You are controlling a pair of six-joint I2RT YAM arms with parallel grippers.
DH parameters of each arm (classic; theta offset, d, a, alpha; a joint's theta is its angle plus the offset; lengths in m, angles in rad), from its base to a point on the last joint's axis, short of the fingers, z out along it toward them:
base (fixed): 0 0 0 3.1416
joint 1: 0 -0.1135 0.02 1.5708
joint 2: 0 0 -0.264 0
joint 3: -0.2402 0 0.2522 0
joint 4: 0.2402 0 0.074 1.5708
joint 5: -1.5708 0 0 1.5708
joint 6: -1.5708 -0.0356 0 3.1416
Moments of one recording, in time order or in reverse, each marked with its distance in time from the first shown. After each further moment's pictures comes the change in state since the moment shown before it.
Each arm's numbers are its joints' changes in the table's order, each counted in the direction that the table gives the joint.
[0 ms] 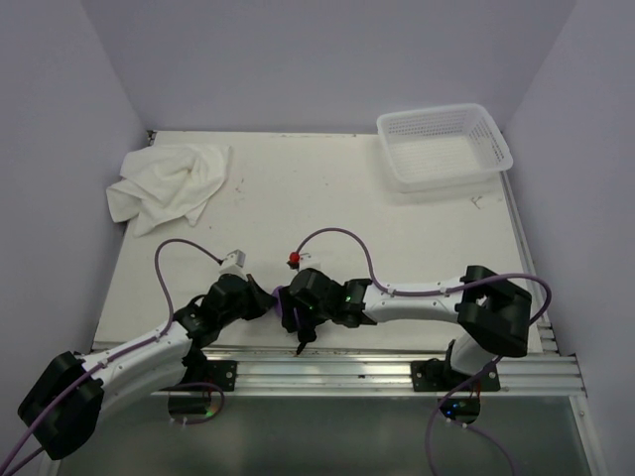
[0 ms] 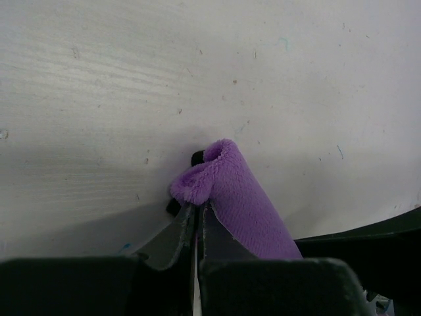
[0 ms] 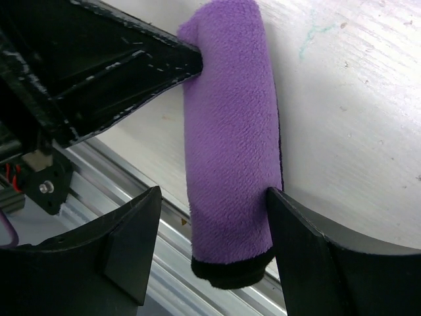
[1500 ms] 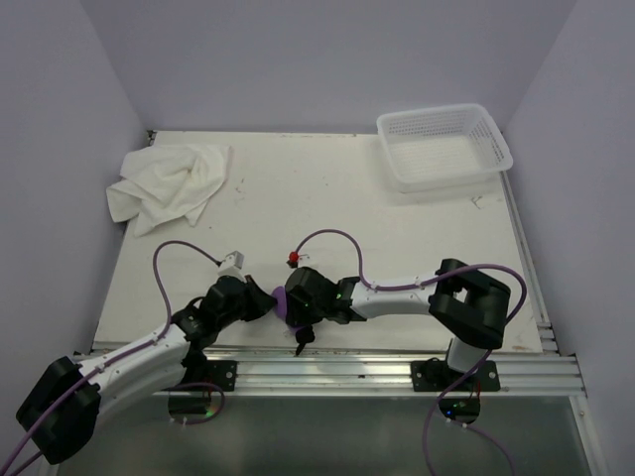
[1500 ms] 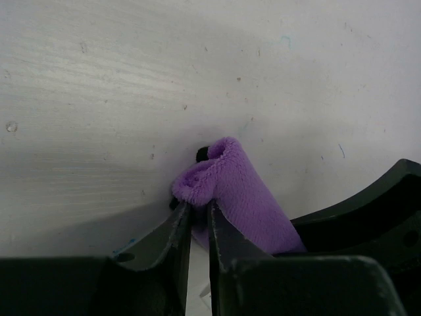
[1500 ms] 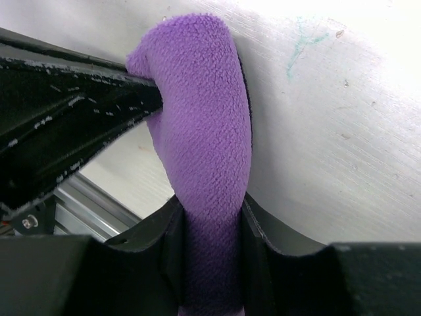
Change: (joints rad) left arm 0.000 -0.036 0.015 0.018 0.001 -0.002; right arm 0.043 0.134 -0.004 -0.083 0.042 -0.048
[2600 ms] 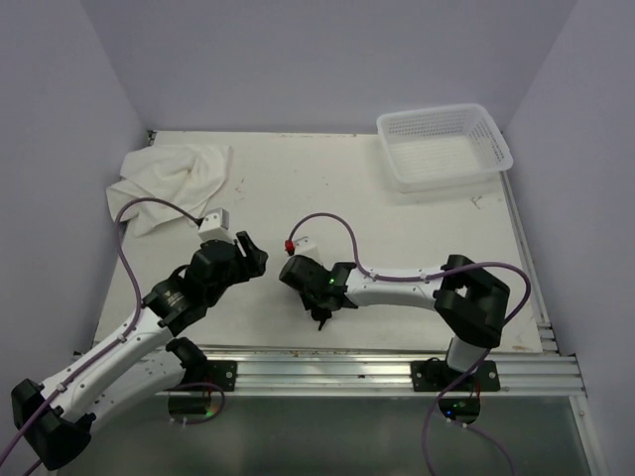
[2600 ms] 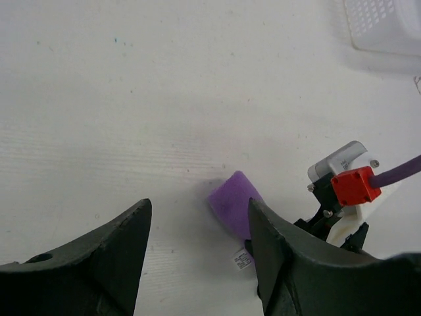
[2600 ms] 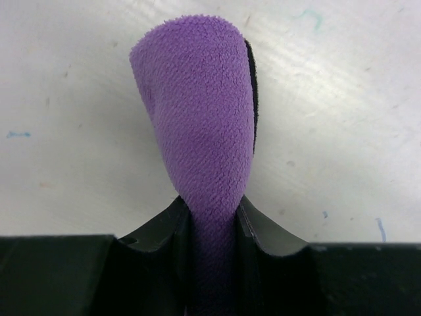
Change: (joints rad) left arm 0.000 -0.065 -0.468 0.444 0.276 -0.194; right arm 0.010 0.008 -0.163 0.309 -0.285 0.227
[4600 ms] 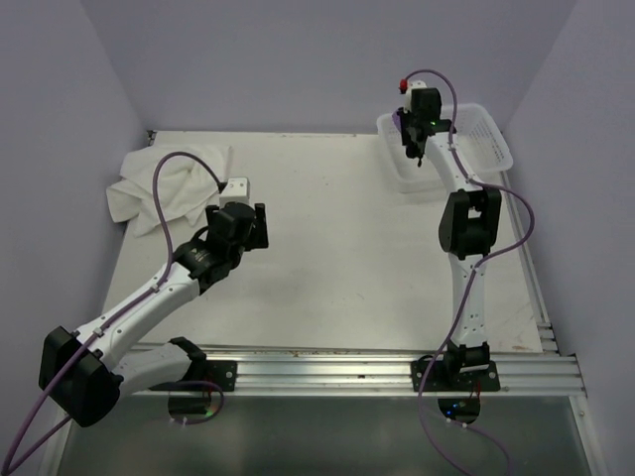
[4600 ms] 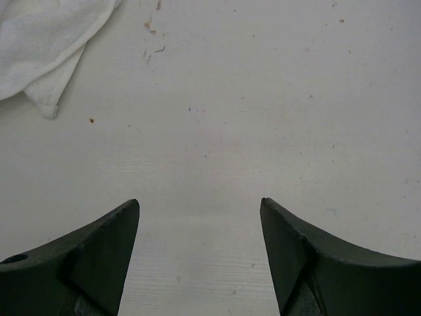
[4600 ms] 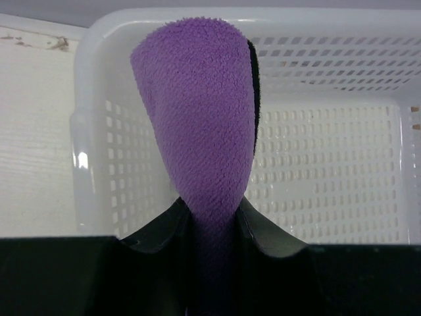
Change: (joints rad) left arm -0.094 0.361 -0.233 -0.050 0.156 -0.361; right arm 1.037 0.639 -1.185 0.092 0.224 0.750
